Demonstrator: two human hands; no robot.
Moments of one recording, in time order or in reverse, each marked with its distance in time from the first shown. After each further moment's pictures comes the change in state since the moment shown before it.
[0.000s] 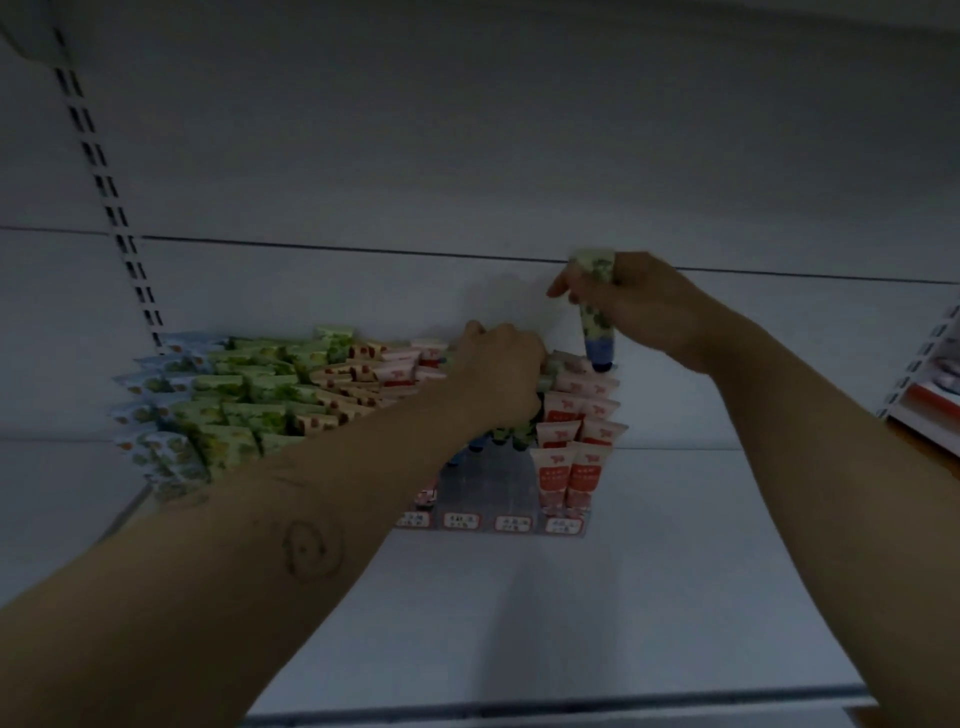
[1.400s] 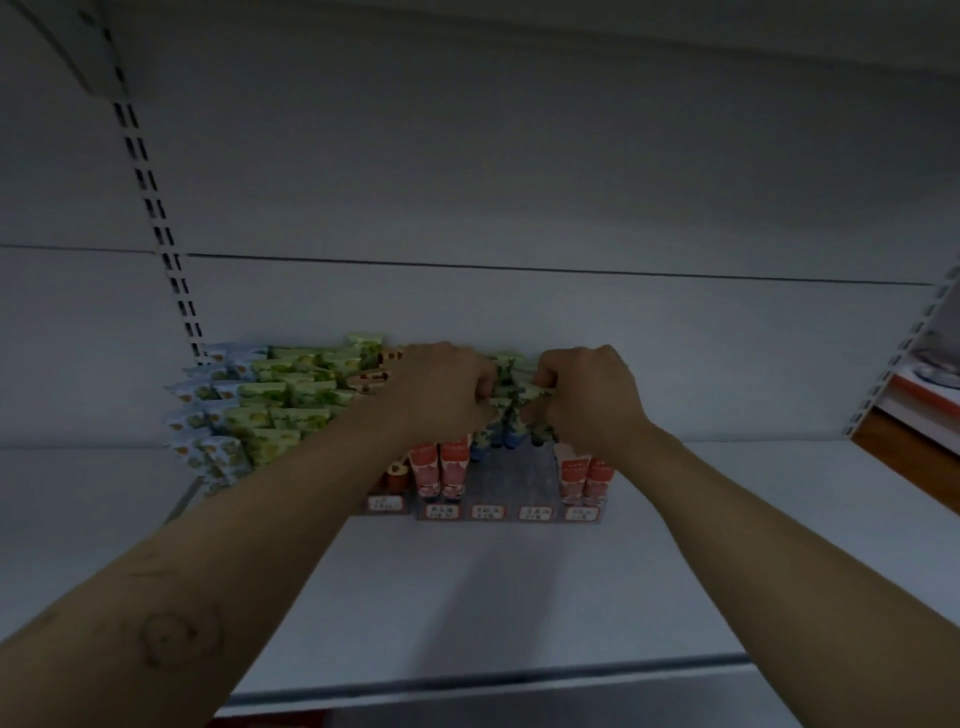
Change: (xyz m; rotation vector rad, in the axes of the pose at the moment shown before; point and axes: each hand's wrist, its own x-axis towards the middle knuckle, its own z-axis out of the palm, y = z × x) left_hand -0.068 -0.062 -0.024 -0.146 0.072 0.095; right_hand -0.029 -0.002 0.088 -0.494 0.177 -0.092
